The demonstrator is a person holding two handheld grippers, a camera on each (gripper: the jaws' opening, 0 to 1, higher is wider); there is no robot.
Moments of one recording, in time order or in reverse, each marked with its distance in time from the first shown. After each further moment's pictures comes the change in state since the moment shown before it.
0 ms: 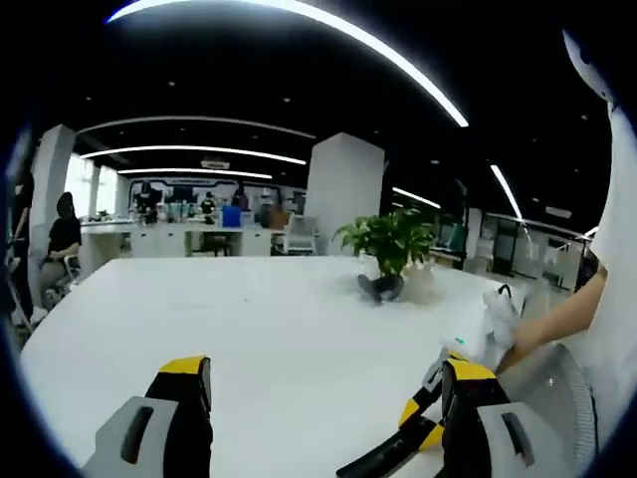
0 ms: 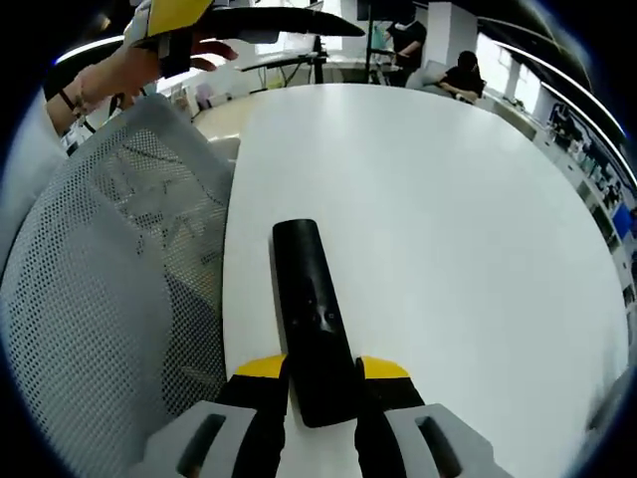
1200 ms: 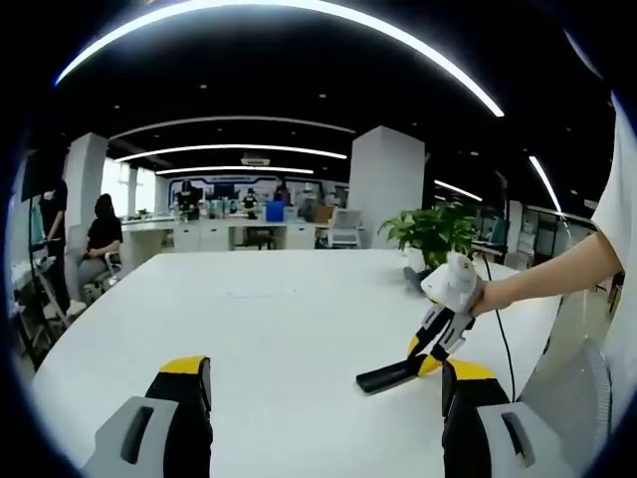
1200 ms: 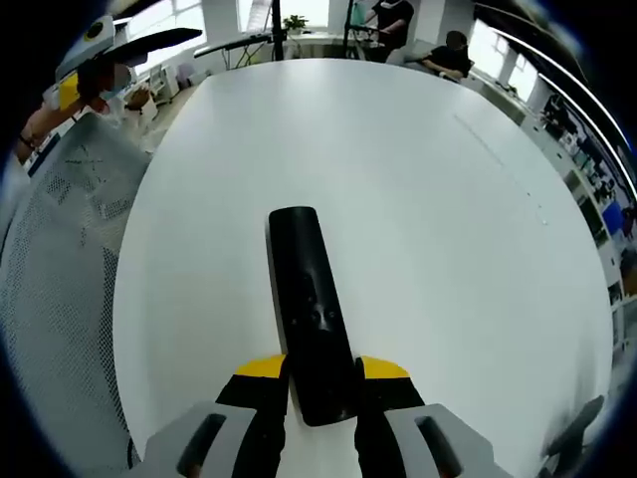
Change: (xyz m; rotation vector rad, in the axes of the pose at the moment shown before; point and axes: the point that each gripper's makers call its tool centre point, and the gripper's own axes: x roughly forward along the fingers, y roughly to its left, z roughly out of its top) left arm -0.026 0.035 -0.007 0.003 0.029 0.181; right arm -0.016 -0.131 -0.014 0.017 0.109 -0.061
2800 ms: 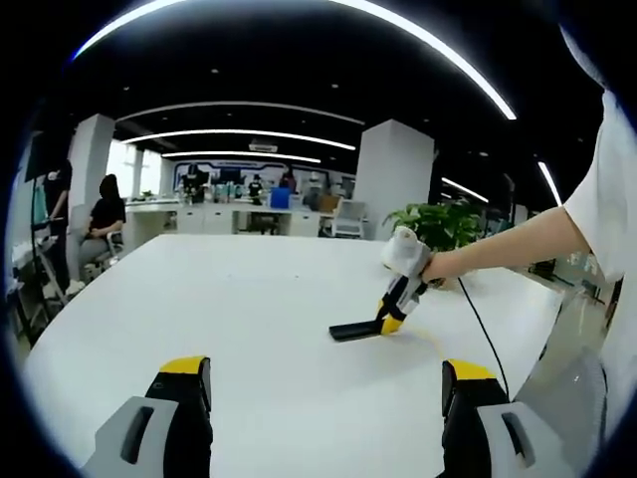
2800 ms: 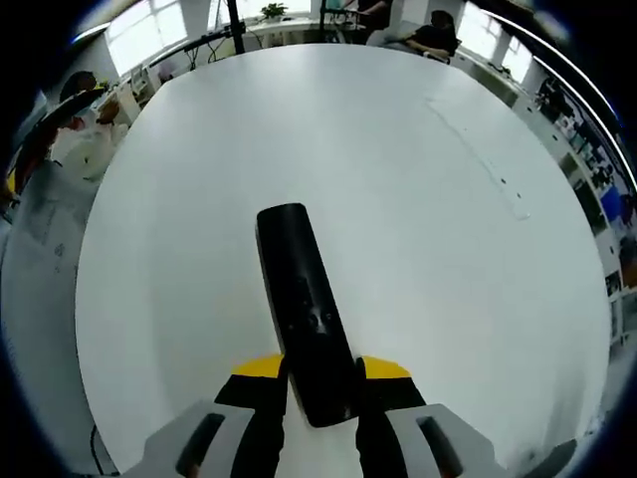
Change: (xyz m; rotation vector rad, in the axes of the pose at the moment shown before) left arm 0.002 0.003 -0.016 -0.067 0.042 0.006; right arm 0.010 -0.100 0.023 0.058 0.054 -0.014
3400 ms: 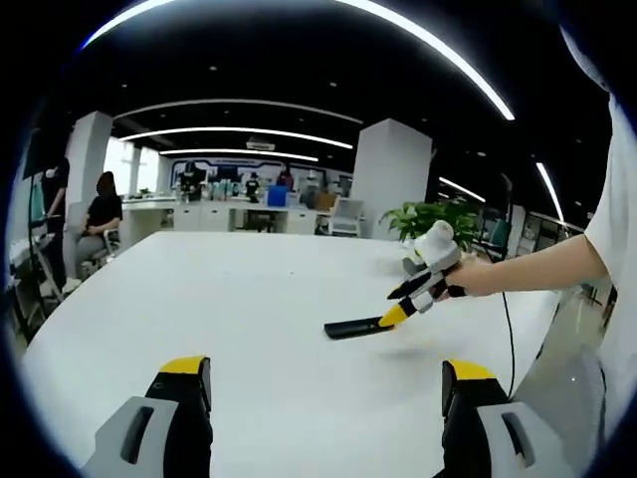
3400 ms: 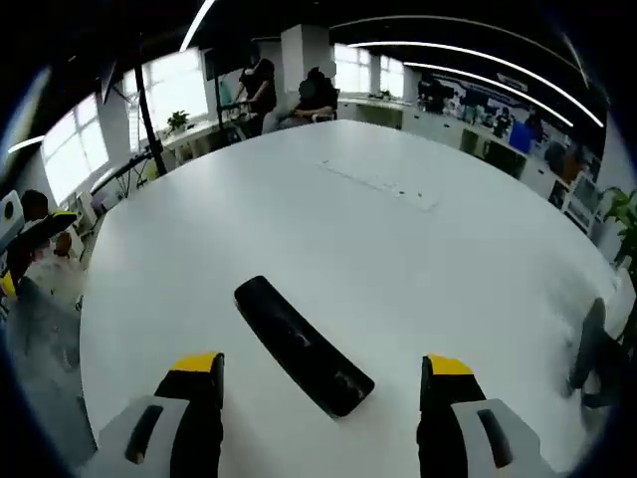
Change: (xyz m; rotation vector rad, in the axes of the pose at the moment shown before) left arm 0.003 -0.006 -0.003 -0.002 0.010 -0.016; right arm -0.047 -0.002 0.005 0.426 -0.451 -0.226
